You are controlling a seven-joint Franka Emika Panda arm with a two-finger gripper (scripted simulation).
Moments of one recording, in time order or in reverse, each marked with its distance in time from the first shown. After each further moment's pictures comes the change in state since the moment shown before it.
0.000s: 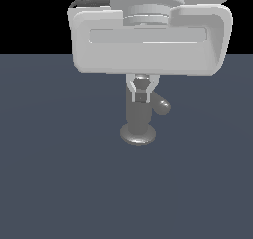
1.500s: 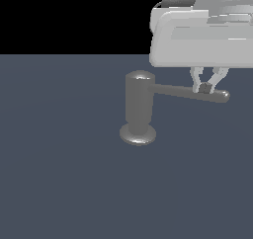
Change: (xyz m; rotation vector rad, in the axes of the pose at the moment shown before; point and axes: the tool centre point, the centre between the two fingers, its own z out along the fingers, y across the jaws) arm 0.044 0.111 -0.006 -0.005 0.019 0.002
